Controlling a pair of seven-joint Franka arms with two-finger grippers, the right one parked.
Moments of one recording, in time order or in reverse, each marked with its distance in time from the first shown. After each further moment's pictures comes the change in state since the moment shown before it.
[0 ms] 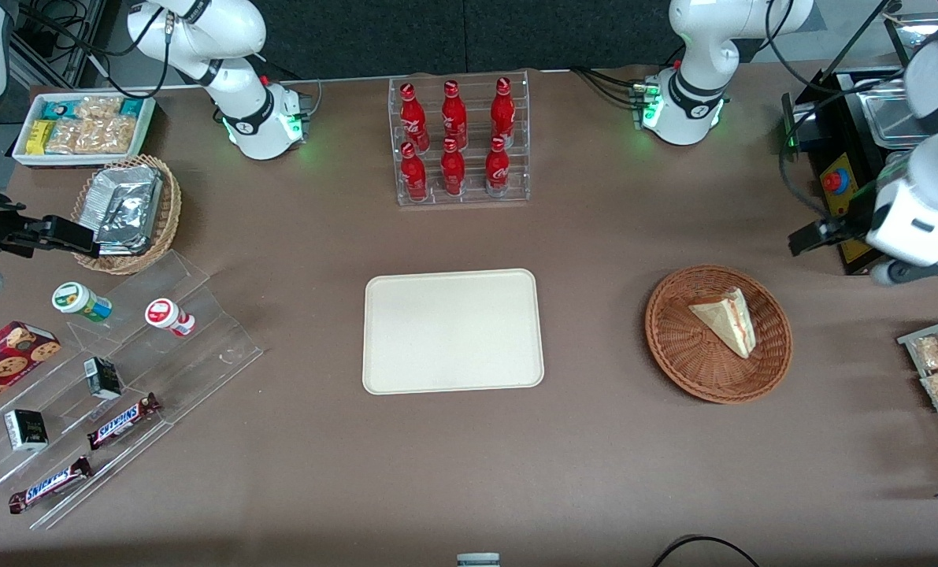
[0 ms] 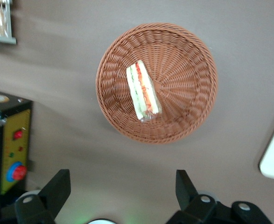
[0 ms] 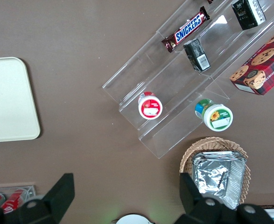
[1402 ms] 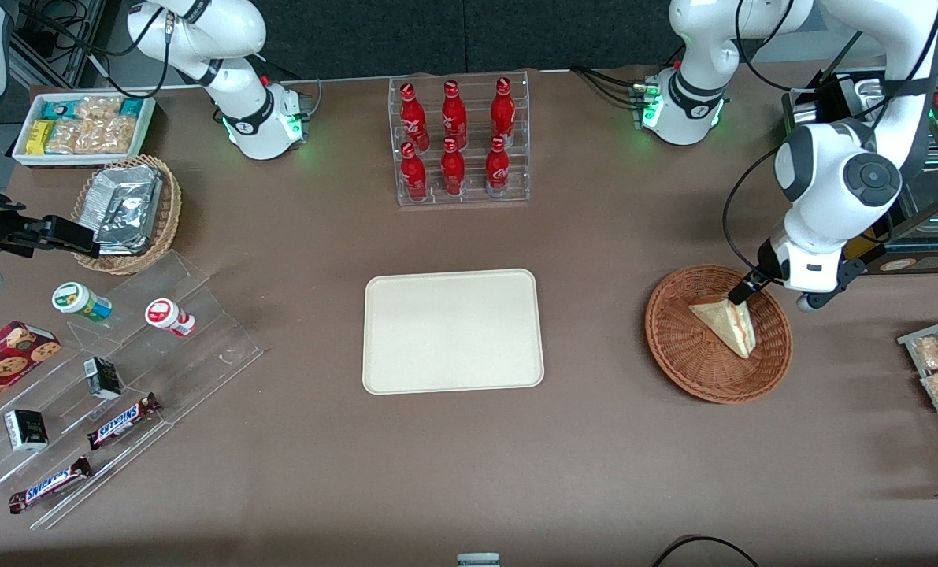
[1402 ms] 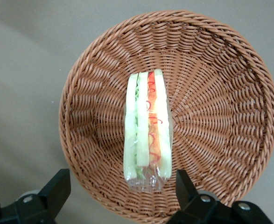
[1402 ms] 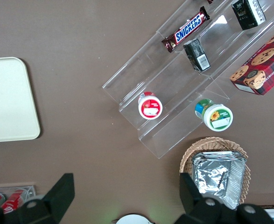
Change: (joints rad) arm 0.006 0.039 0.007 -0.548 -0.001 0.771 -0.322
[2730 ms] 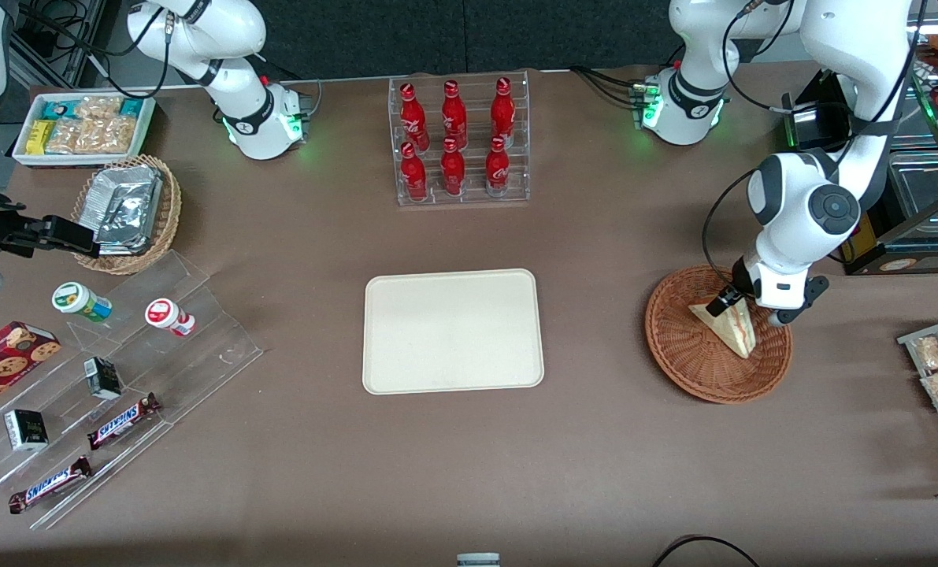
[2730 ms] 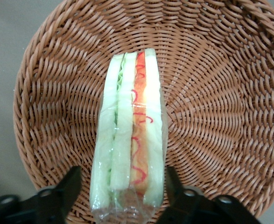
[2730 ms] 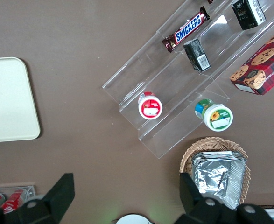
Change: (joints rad) arm -0.029 0.132 -0.004 -0.006 -0.054 0.119 -0.013
